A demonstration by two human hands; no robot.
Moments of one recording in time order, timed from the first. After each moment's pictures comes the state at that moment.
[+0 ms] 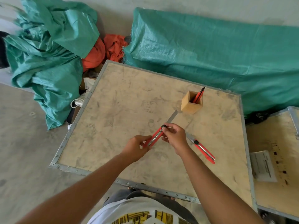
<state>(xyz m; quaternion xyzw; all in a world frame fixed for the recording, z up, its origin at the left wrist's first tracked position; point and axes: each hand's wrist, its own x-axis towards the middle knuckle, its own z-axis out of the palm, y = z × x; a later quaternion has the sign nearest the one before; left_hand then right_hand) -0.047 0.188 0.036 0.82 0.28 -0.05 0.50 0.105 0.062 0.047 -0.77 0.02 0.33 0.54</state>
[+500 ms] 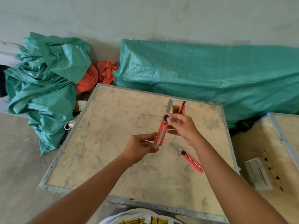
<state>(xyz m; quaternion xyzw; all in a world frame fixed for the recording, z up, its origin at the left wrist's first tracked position) 0.001 0.147 0.137 0.63 0.25 0.04 0.74 0.179 0.022 0.158 -0.73 -0.14 0.32 0.59</state>
